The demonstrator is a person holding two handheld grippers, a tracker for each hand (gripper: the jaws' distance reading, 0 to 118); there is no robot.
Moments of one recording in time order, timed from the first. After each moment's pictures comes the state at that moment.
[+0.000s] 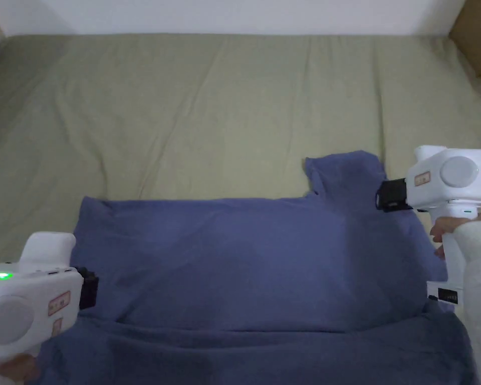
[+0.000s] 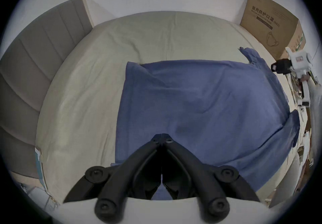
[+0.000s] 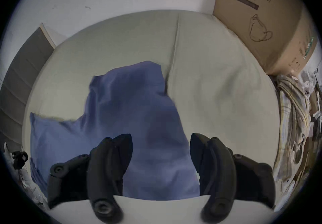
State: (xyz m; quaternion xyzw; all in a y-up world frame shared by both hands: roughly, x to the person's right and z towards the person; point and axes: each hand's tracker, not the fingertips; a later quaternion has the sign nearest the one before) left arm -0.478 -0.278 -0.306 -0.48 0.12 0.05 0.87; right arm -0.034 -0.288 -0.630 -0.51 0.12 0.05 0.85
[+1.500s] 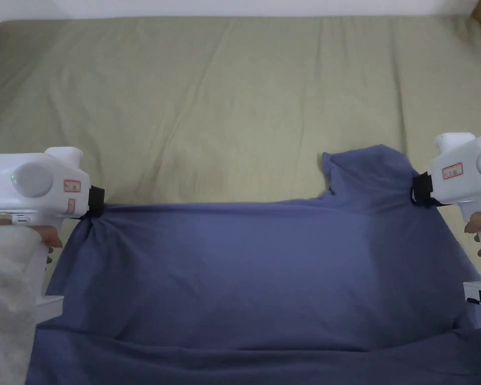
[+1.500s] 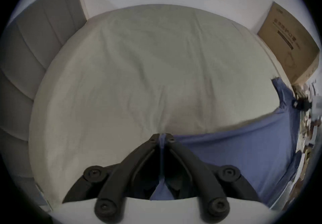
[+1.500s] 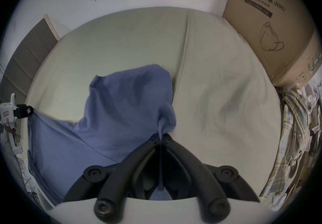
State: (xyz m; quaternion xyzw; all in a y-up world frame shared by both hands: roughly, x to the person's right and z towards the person) left arm -0.566 -0.296 -0.457 -0.50 0.12 0.07 0.85; right arm -0.034 -0.275 -0.637 -0.51 0.15 0.08 0.85
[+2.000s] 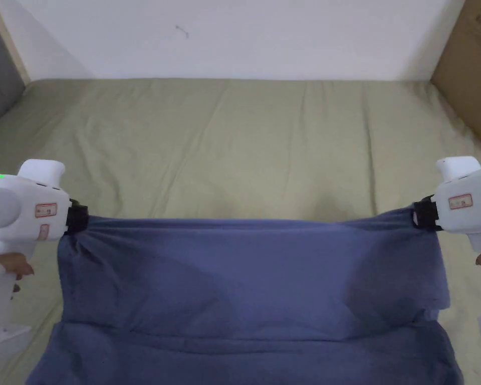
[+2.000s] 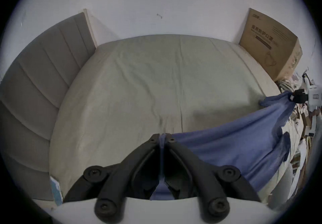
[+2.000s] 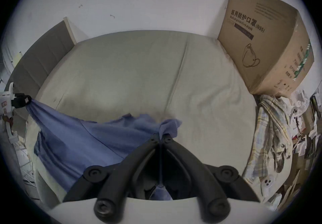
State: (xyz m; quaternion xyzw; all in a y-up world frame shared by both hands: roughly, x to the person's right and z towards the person) left arm -0.535 -0.185 -0.330 -0.42 0.11 0.05 0.90; right arm 0.005 -0.180 -0.517 -0.44 0.18 0.10 0.87
